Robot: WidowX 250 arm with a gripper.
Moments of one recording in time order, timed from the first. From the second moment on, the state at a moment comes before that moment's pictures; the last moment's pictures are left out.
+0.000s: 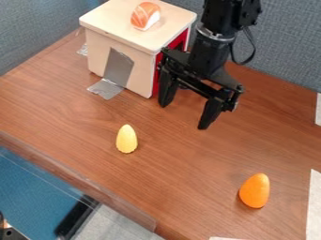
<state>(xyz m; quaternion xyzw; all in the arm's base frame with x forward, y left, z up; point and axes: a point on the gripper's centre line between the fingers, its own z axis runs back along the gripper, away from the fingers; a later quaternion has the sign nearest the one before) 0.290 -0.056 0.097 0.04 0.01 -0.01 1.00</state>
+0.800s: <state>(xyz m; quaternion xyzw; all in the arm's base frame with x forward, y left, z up) 0.363 -0.111 0.070 0.08 -0.07 -0.07 0.99</state>
